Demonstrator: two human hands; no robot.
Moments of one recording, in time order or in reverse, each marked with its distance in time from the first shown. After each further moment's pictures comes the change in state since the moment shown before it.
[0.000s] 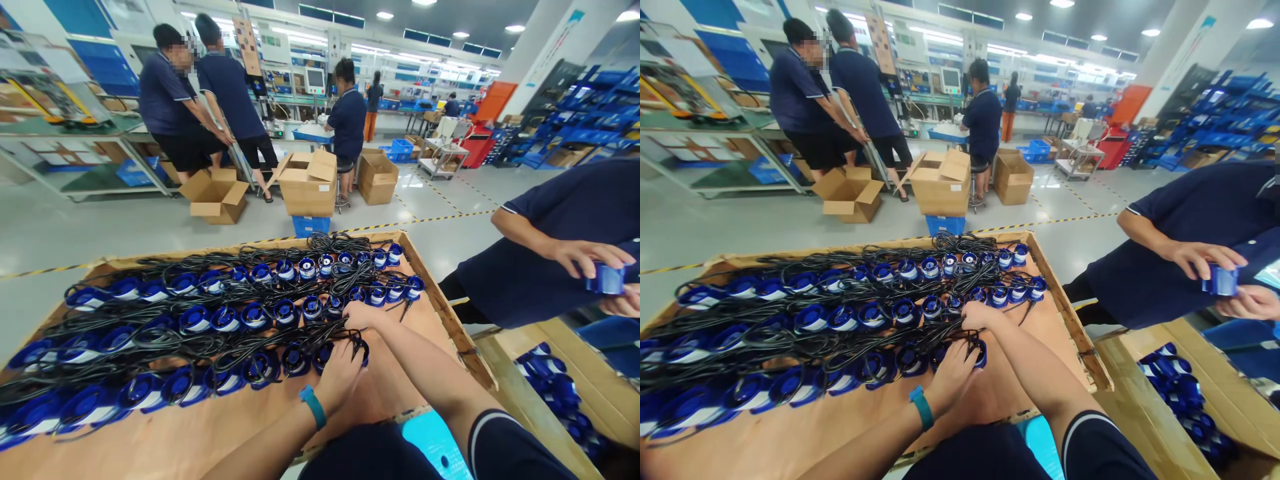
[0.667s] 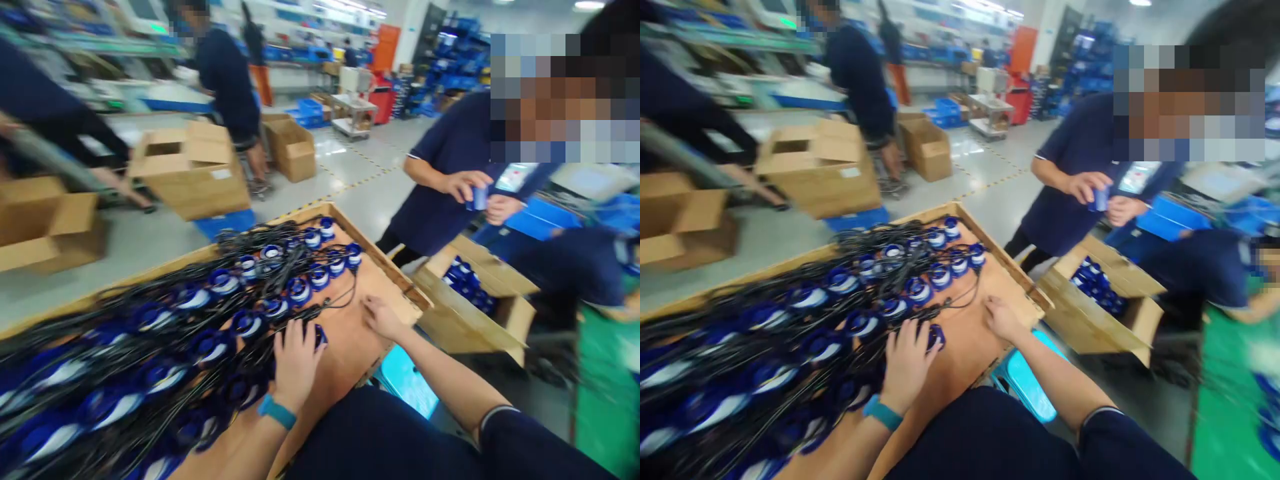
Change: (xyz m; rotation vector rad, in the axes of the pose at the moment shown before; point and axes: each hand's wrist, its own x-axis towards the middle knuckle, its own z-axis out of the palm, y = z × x) left_hand 0.035 0.012 0.011 0.157 -0.143 -0.034; right_hand -0.160 0.147 0.142 0.284 0.814 0.315
